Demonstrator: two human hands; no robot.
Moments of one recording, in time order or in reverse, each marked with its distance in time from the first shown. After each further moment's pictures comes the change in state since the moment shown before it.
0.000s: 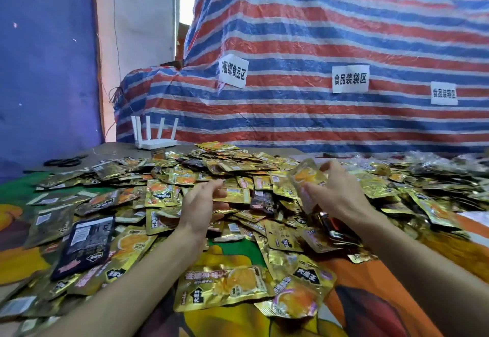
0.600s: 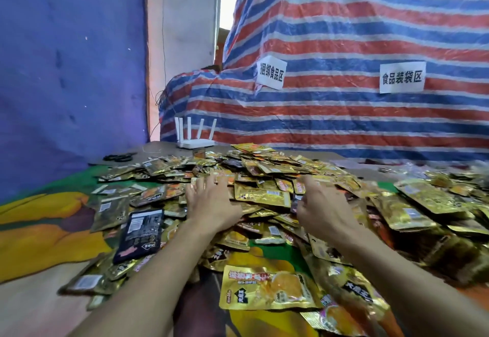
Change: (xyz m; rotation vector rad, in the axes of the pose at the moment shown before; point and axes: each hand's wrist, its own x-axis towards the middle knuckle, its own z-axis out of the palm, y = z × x) left_hand 0.037 0.007 -0.052 1.444 0.102 0.147; right_hand -0.014 -0.052 0.076 -0.236 -0.121 -0.314
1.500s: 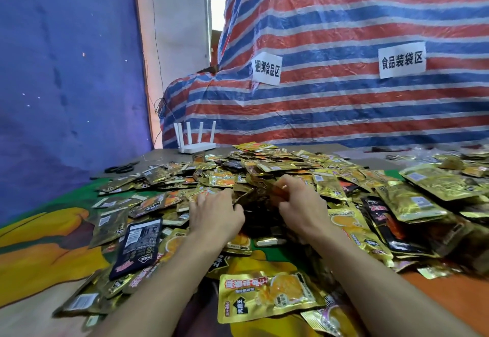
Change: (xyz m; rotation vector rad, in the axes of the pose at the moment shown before) left_hand -0.015 0.013 0.004 0.006 0.050 -0.005; right_hand 0.020 -0.015 0.040 0.305 0.028 0.053
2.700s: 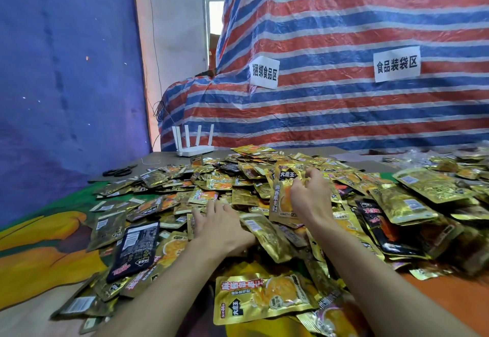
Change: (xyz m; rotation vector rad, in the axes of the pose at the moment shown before) left_hand -0.001 0.005 0.013 0.293 -0.277 0.059; right_hand 0.006 0.000 -0.012 0.564 0.206 0.290
